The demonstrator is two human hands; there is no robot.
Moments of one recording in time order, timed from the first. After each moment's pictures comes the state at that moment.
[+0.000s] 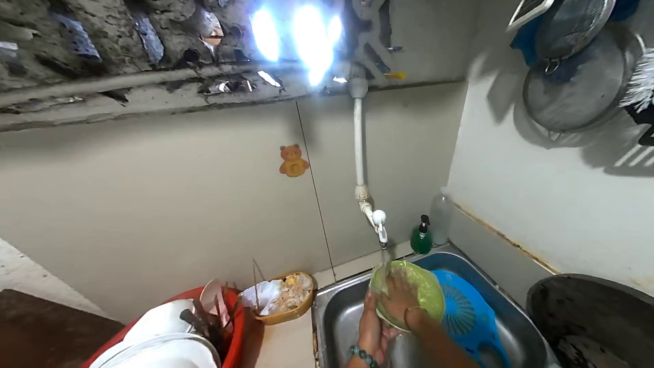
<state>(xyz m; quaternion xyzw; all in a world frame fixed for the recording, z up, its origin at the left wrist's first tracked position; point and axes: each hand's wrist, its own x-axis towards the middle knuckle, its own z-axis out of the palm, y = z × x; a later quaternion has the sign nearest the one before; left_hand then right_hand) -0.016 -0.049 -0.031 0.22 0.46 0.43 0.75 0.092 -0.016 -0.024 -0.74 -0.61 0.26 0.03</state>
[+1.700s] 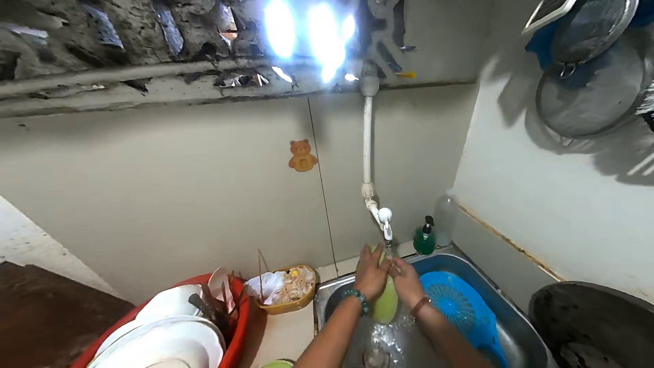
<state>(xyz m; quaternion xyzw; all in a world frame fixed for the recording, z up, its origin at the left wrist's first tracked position) -0.029 0.030 0.026 0.73 0.48 0.26 0.42 0.087 -0.027 0.037 -0.64 -0.47 0.39 0.46</state>
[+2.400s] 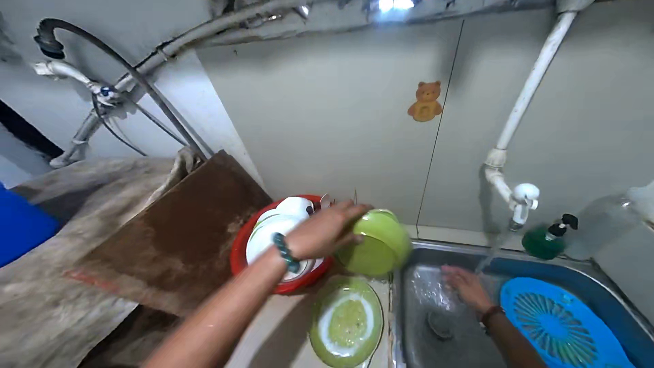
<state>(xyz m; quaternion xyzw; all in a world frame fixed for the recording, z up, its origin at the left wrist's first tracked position) -0.306 -0.074 0.162 0.84 0.52 0.12 0.11 0.037 -0.029 -0.043 -0.63 -0.52 0.53 0.25</state>
